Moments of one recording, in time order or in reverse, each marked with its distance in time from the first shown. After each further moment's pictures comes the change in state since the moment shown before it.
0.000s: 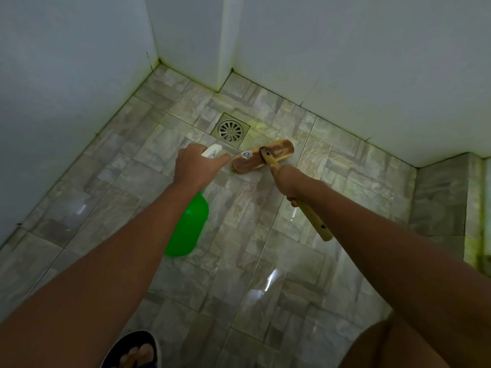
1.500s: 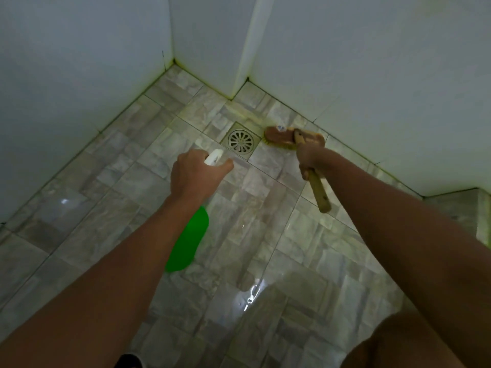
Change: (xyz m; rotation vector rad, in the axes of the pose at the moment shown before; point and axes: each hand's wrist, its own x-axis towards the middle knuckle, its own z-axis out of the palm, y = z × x) left_hand 0.012 -0.012 -0.008 0.038 0.090 0.001; right_hand 0.068 -0.045 -0.068 -0.060 0.187 0.084
